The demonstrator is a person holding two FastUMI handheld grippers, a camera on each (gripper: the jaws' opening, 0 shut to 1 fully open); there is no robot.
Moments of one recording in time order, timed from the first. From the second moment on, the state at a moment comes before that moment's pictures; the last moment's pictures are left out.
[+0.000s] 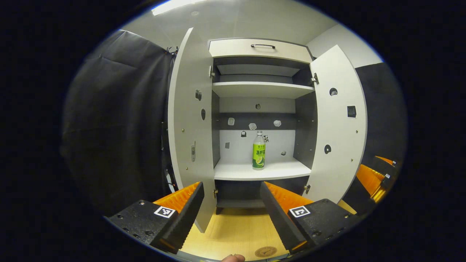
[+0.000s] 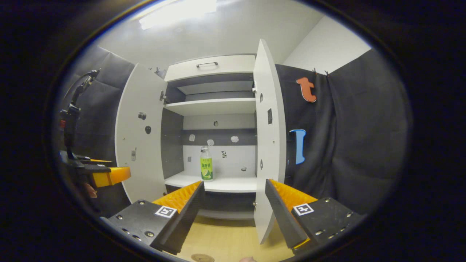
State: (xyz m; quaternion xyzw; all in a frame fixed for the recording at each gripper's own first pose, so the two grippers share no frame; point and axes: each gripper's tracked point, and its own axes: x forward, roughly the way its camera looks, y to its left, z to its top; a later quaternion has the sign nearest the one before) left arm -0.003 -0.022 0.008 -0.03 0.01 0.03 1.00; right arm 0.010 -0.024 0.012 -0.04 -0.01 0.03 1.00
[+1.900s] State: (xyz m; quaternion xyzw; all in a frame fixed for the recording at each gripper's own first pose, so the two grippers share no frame) left arm 0.328 -0.085 -0.003 -0.05 0.01 -0.06 1.00; right arm 0.085 -0.023 0.011 -0.09 -0.01 -0.05 0.99
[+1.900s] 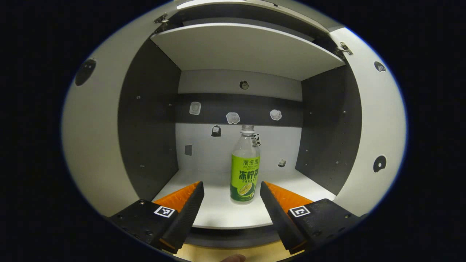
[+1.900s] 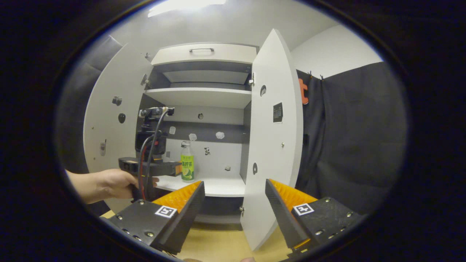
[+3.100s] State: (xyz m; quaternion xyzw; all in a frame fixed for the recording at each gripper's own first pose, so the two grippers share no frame) left arm 0.405 -0.113 -0.004 -0.03 0.02 -0.10 0.99; right arm 0.061 -0.036 0.012 -0.08 -0.02 -0.03 1.00
